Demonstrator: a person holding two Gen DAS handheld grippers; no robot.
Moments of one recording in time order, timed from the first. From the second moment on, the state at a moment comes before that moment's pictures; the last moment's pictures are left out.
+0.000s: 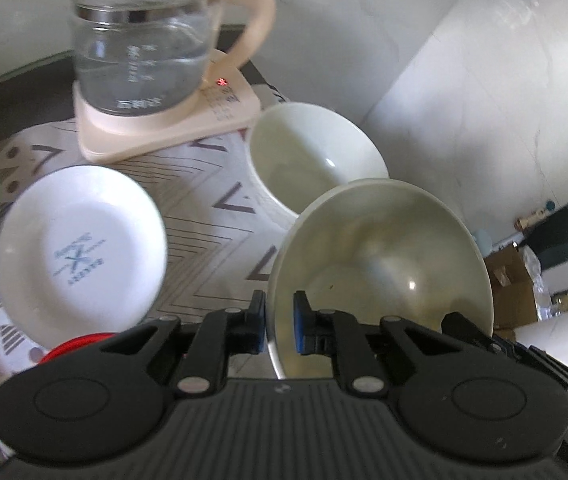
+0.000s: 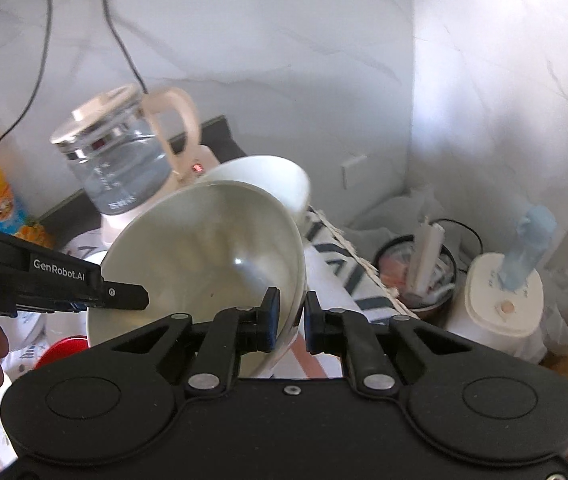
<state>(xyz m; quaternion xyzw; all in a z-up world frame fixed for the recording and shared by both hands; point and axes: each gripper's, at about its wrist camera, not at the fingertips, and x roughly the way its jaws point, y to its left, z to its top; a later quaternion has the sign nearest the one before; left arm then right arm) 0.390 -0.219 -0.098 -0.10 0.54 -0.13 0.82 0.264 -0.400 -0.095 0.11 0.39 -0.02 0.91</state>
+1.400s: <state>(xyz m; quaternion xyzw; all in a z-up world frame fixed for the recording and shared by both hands) 0.307 -0.091 -0.063 -0.18 0.50 0.01 0.85 0.264 -0.293 -0.058 0.06 0.37 0.14 0.92</state>
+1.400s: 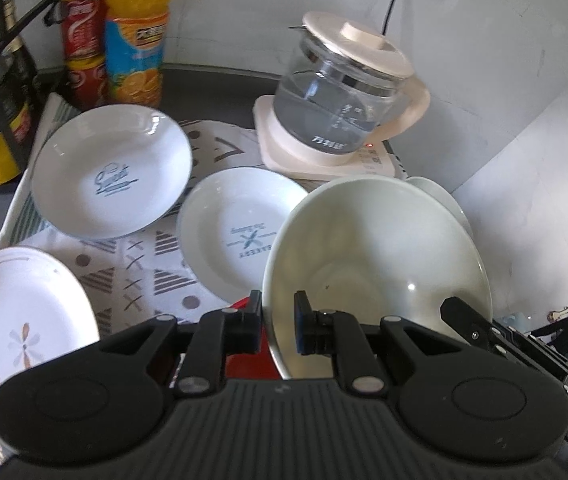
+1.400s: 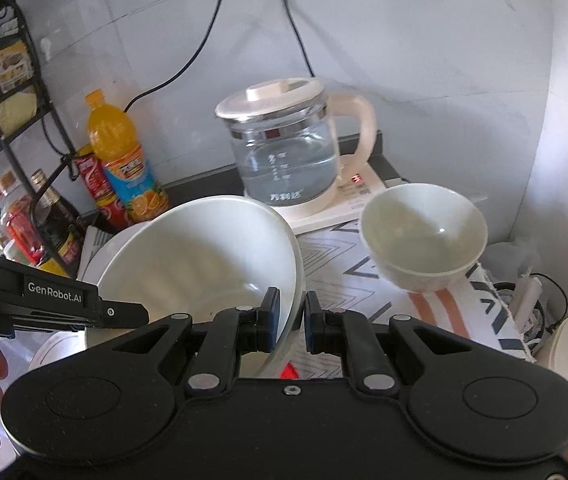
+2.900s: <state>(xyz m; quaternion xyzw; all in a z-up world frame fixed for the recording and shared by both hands) 0.283 -0.073 -0.094 -0.21 0.54 0.04 0.82 0.257 -0.275 -0.111 0.02 0.43 0.16 0.89</state>
